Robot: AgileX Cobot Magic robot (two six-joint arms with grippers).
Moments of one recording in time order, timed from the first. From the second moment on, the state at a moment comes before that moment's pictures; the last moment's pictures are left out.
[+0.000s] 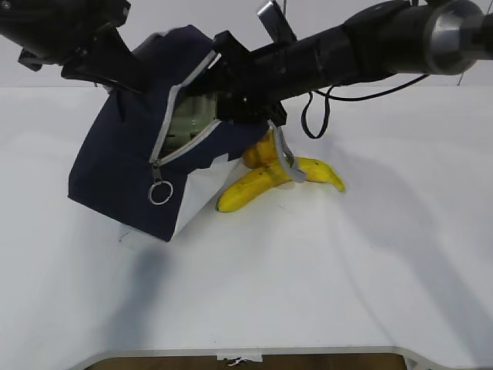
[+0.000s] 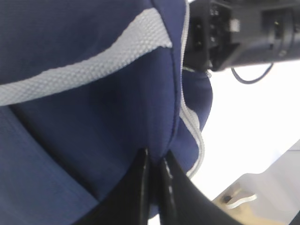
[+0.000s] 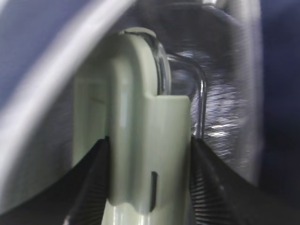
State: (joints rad) left arm -0.28 1.63 -1.43 -0.66 0.95 0.27; right arm 0.31 2.15 -1.72 1.31 0.79 -0.47
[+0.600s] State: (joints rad) left arm -0.28 1.63 -1.31 -0.57 0.89 0.27; right arm 0.31 2.29 -1.75 1.24 0.78 -0.51
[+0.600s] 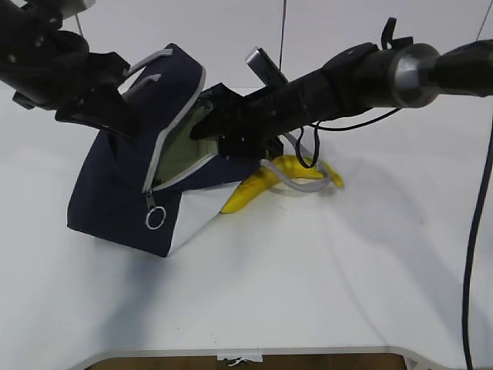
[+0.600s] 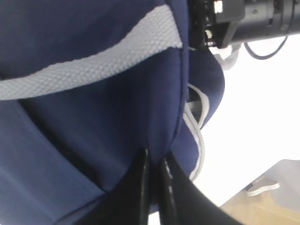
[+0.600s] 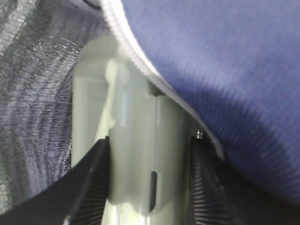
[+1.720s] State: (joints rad) left arm -0.28 1.63 -1.28 -0.56 0.87 0.27; right arm 0.31 2.30 -2.10 0.61 1.05 -0.28
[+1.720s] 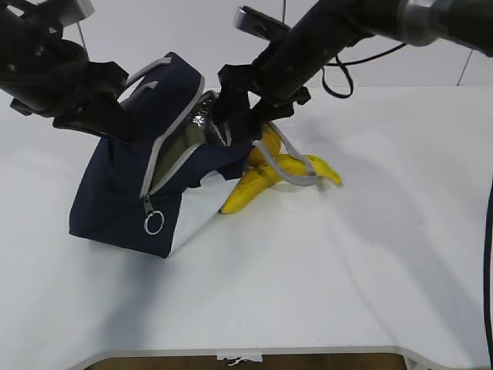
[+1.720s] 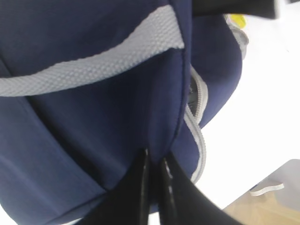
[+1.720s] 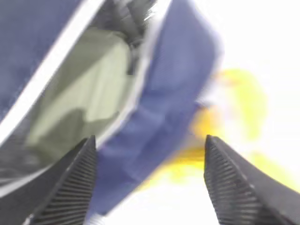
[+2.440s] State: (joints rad) left arm -0.28 1.63 -1.28 -0.52 0.88 0.27; right arm 0.31 2.30 -2.28 -0.03 1.25 -0.14
